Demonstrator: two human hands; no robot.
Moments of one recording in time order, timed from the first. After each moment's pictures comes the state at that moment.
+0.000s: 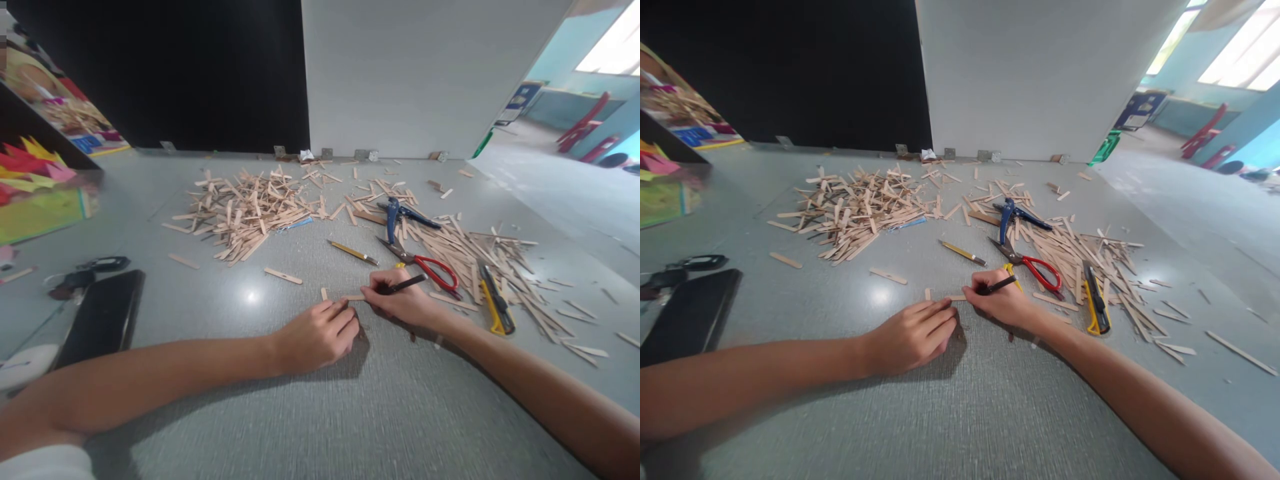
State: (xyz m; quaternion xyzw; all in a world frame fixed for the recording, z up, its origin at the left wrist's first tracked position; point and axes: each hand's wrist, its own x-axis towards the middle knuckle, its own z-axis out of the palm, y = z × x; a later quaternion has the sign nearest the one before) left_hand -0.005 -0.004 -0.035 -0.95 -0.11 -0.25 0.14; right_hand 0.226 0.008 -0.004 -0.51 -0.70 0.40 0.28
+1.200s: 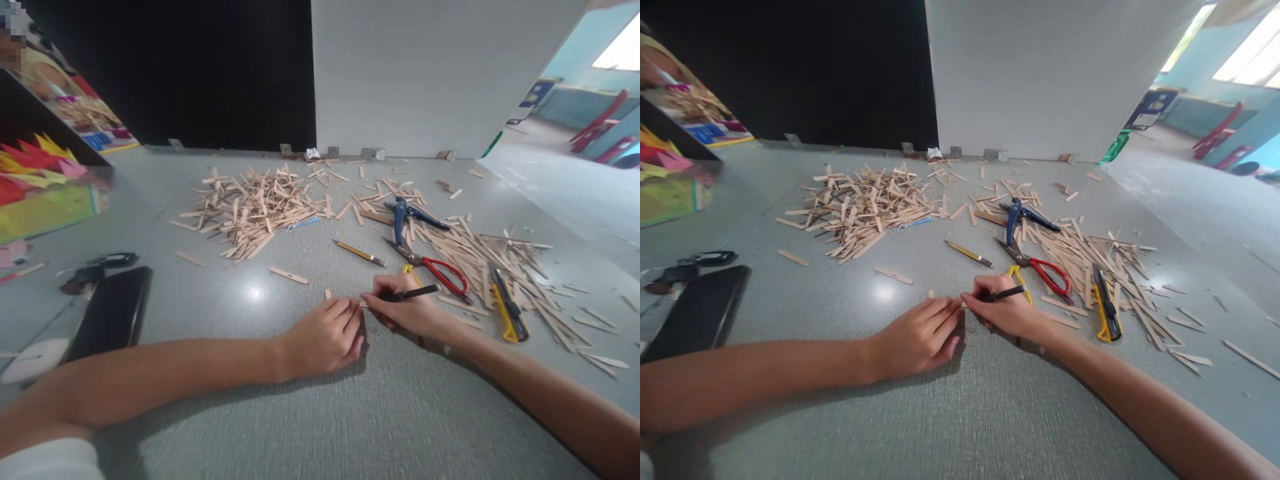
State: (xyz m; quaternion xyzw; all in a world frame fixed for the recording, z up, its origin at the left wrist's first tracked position) left_hand 0.000 -0.009 -0.037 -0.95 -0.15 -0.25 0.14; right_hand 0.222 -0.002 -0.009 -0.50 -0.66 0.48 0.29
